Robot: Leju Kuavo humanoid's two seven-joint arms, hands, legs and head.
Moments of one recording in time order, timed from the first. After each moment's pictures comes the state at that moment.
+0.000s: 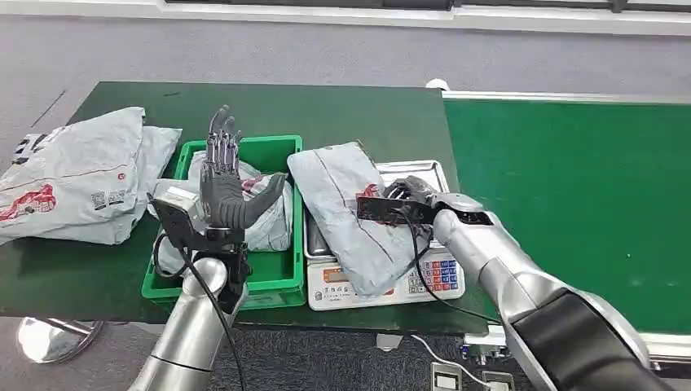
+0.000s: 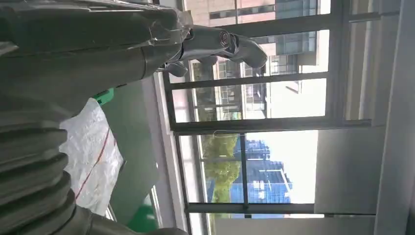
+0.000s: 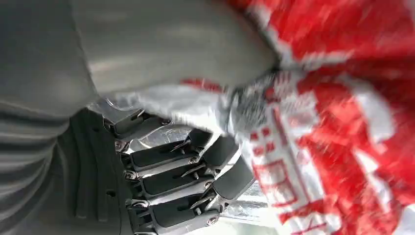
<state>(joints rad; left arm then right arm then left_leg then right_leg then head) -0.42 -0.24 -0.19 -1.12 -0.02 0.14 -0.70 -0.94 0.11 0.63 -0.38 0.80 0.11 -0.03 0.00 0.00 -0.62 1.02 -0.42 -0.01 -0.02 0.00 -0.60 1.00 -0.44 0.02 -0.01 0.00</state>
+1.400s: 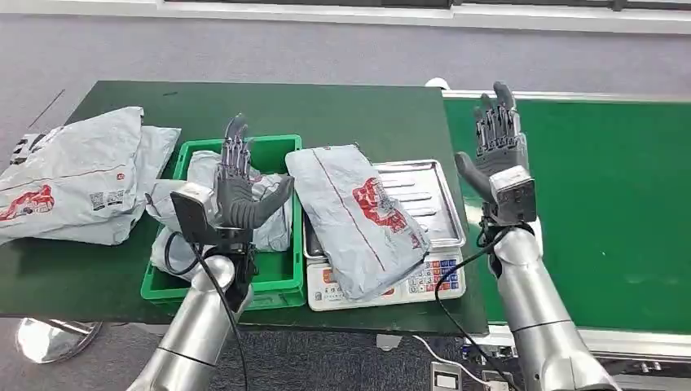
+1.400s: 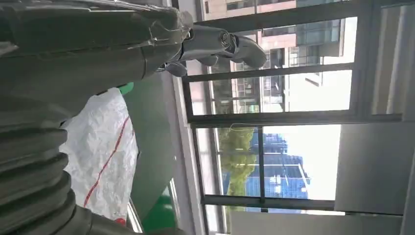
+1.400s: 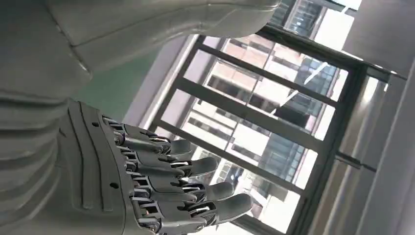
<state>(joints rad) -0.46 -0.25 -0.19 -1.00 0.00 0.11 -0.70 -0.52 0.01 0.17 -1.20 0.13 -0.28 -0.61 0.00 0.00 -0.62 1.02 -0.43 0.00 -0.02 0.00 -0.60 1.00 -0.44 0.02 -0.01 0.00</state>
